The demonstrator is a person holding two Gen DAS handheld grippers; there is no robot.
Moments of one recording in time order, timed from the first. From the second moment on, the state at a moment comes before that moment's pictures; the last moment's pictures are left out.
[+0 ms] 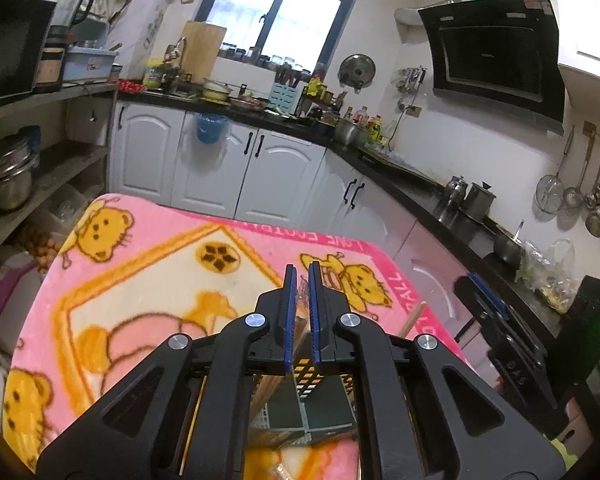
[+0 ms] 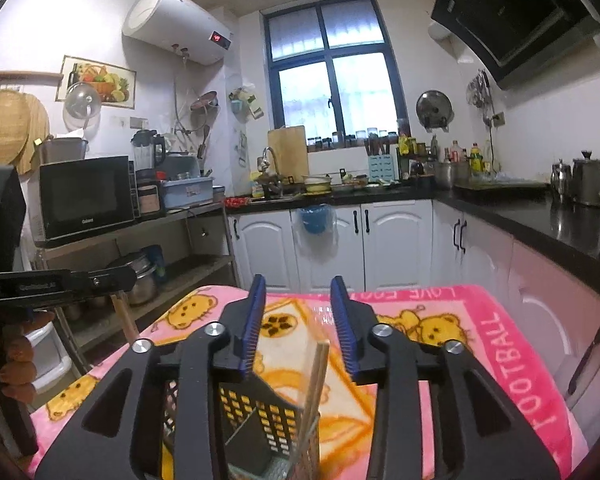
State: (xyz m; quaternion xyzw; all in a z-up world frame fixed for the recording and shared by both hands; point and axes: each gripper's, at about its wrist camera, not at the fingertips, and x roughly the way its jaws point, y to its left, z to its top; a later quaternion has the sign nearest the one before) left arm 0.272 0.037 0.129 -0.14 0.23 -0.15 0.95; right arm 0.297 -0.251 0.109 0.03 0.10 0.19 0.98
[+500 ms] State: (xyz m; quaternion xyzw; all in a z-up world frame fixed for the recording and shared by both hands) left arm 0.252 0.051 0.115 -0.13 0.22 -0.11 0.96; right arm 0.266 -0.276 0.083 0.04 0.19 0.16 0.97
